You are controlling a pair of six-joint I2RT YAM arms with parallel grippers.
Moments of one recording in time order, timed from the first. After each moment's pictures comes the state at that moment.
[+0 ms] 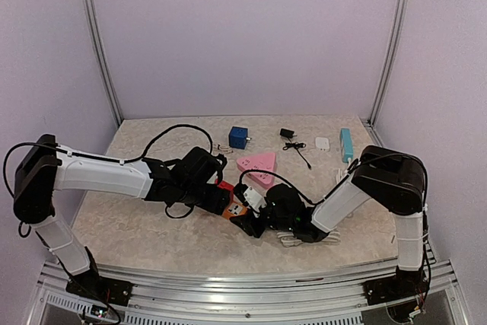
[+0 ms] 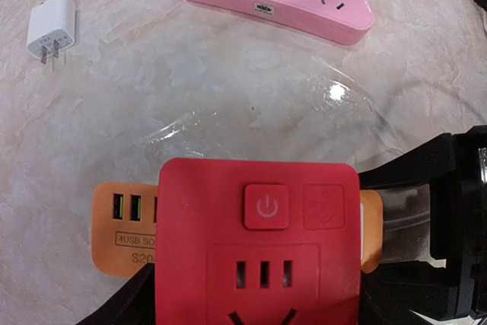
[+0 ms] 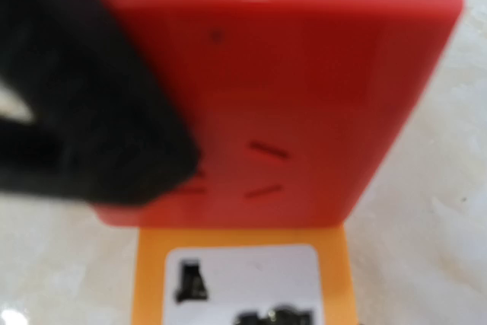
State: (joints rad) left arm -0.93 1.67 1.01 -0.25 -0.24 -0.38; right arm 1.02 2.08 0.84 0.81 -0.04 0.02
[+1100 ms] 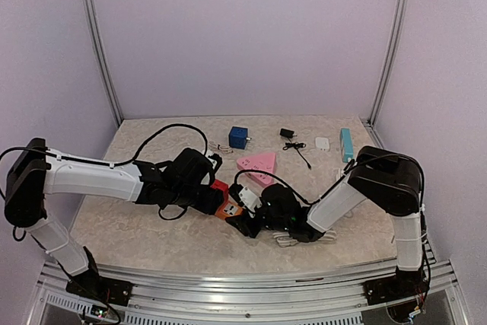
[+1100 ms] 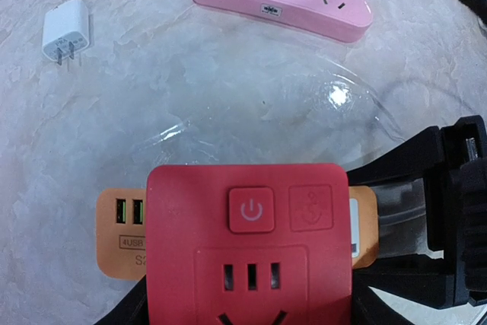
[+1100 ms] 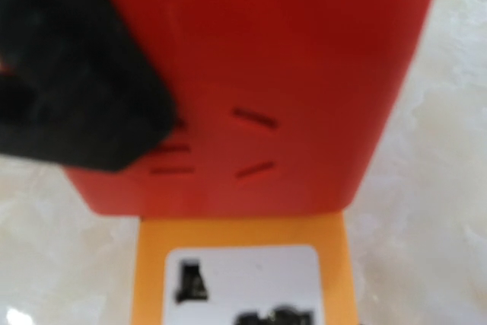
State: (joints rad) left arm -0.92 1.60 0.94 -0.21 -0.23 -0.33; right arm 1.03 2.11 0.88 0.80 -0.04 0.02
